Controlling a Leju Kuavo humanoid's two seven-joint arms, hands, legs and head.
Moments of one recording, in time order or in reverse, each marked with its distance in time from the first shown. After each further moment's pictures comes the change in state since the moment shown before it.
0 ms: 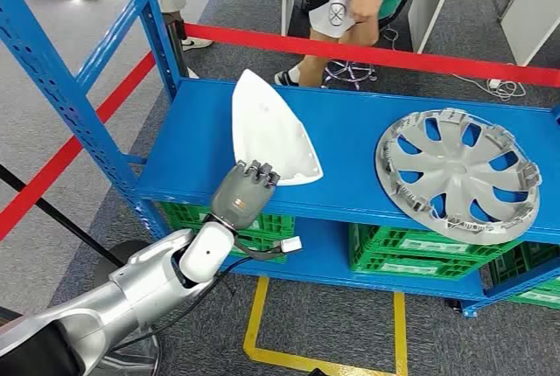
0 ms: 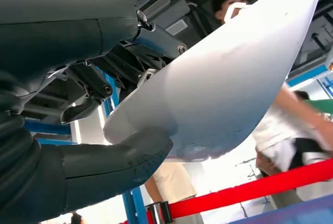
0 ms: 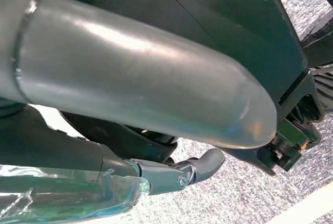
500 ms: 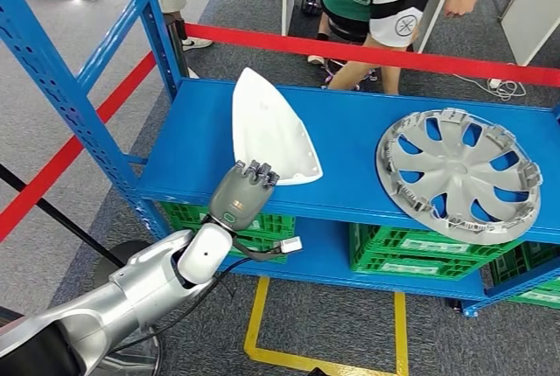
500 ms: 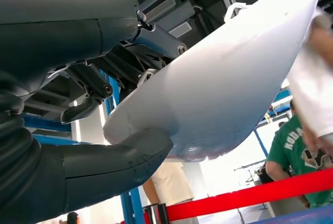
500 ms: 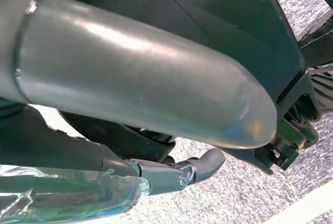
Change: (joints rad) left arm 0.003 -0.002 0.000 0.020 0.000 0.054 0.009; right arm -0.002 0.000 0.000 0.000 0.005 -0.002 0.000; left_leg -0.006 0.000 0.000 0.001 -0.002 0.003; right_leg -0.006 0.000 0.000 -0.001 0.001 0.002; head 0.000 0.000
